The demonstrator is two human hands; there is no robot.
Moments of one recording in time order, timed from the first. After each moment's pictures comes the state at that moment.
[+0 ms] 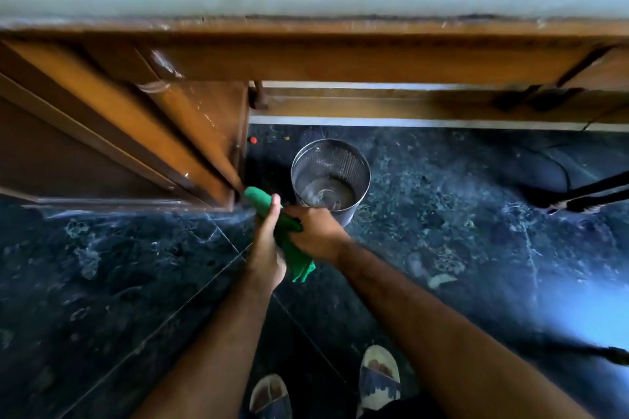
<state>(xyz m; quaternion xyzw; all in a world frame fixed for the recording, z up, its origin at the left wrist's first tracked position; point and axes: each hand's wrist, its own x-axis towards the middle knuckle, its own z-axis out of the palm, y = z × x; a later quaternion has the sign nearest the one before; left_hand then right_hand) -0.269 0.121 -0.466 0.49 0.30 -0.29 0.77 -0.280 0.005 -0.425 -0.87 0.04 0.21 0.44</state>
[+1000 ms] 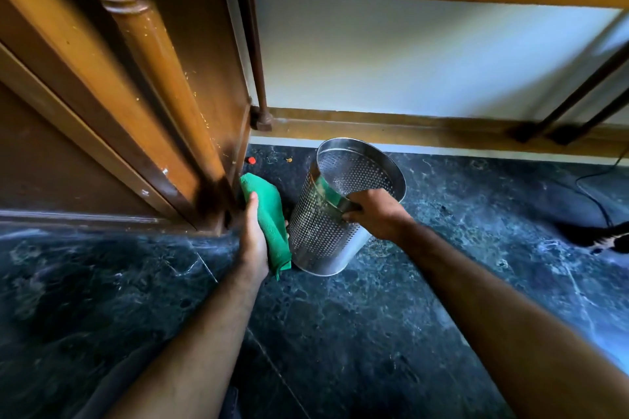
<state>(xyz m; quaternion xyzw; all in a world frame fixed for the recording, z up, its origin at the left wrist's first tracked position) -0.193 0.134 -0.628 0.52 0.28 -0.20 0.78 -0.226 -0.091 -0.560 -0.96 0.05 0.14 0.26</state>
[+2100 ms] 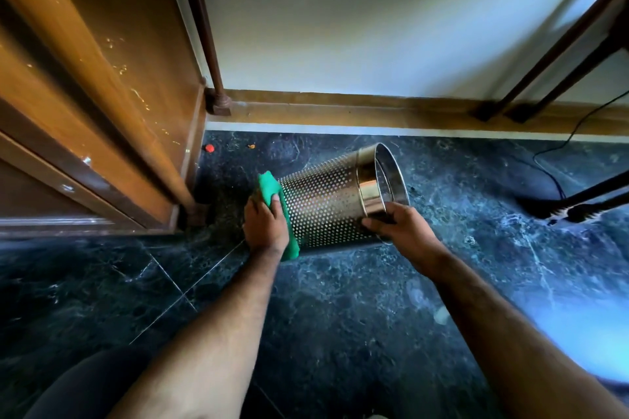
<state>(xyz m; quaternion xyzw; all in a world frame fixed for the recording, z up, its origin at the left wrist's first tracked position) -0.185 0.050 -0.720 0.92 0.08 0.00 0.38 -0.313 -0.155 -0.612 -0.77 0.23 0.05 0.60</state>
